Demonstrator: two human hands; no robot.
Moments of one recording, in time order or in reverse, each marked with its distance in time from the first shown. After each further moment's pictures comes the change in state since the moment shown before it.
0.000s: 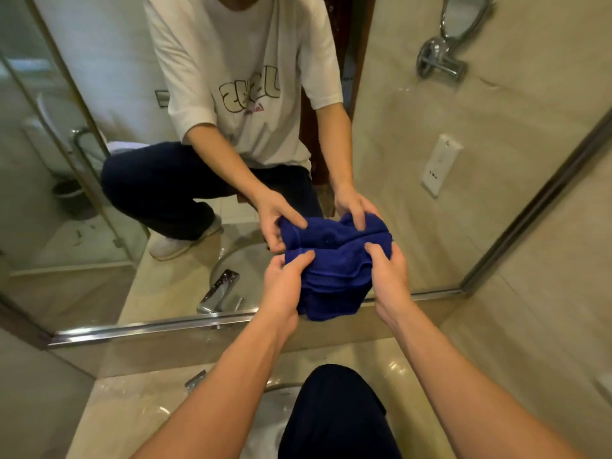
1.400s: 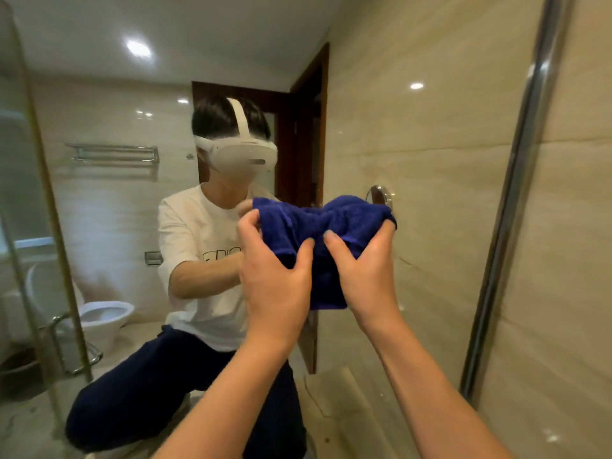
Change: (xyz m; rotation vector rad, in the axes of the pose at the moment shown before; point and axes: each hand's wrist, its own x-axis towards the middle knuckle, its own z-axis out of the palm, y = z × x) left_hand -0.105 0.224 0.162 0.418 0.134 1.361; right_hand -0.002 -0.293 0.045 -0.102 -0.063 -0.872
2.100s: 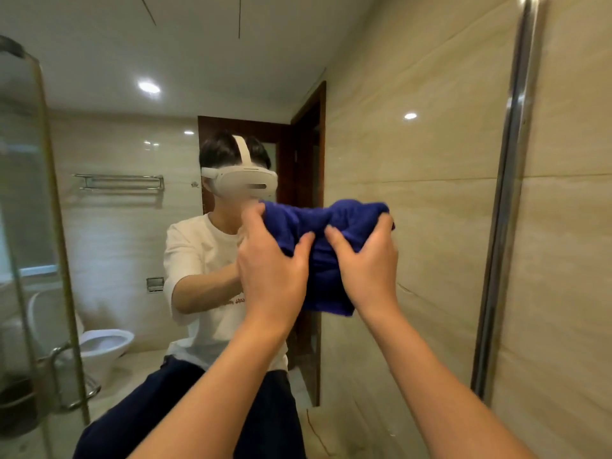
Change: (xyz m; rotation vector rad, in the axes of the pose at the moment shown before) left_hand 0.046 0.030 0.004 0.100 -0.003 0.098; right_hand 0.042 -0.023 0.002 -0.233 0.141 -0.169
